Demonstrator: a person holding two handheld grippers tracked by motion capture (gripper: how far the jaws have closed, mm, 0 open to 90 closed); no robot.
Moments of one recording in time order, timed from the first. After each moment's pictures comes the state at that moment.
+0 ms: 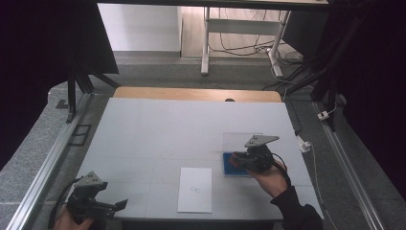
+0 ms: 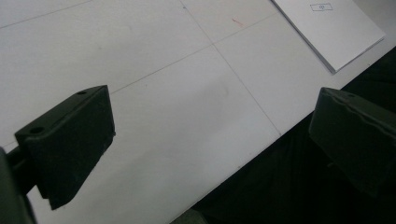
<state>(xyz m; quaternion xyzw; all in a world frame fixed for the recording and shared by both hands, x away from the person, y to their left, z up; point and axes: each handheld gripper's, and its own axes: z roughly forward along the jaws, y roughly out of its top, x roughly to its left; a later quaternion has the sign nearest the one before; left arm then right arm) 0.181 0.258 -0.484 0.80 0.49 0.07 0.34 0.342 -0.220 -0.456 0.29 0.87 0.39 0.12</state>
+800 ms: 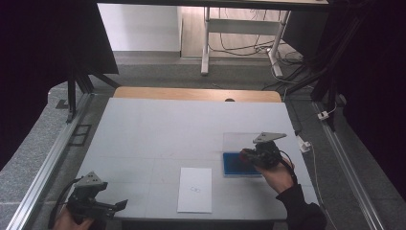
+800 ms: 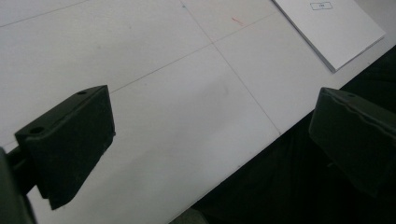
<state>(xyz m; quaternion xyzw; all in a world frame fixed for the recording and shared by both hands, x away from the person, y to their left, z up) 0.181 0.258 -0.484 0.80 0.49 0.07 0.34 0.358 -0.244 -0.464 0.33 0.86 0.36 0.14</state>
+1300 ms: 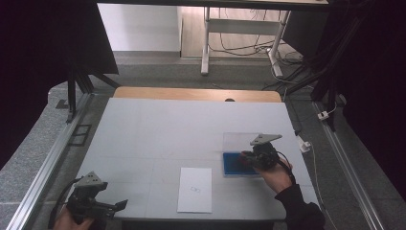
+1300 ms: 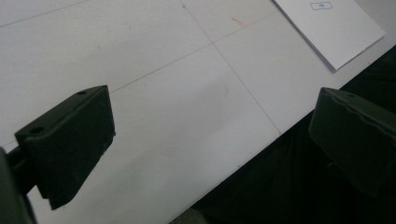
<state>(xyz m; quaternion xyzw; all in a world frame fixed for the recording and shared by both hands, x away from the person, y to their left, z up) 0.181 0.258 -0.484 0.80 0.48 0.07 0.34 0.362 -0.242 -0.477 0.32 0.87 0.34 0.14</state>
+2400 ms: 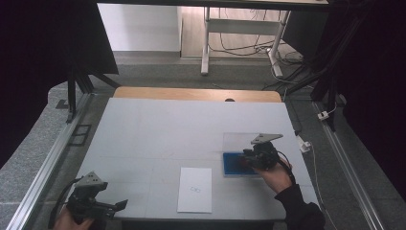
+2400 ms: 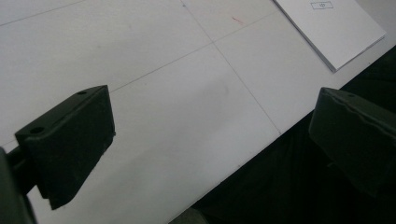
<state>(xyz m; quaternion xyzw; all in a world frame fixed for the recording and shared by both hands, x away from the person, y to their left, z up) 0.182 0.258 -0.484 0.80 0.49 0.07 0.34 0.362 -0.242 -0.474 0.34 0.86 0.35 0.14</state>
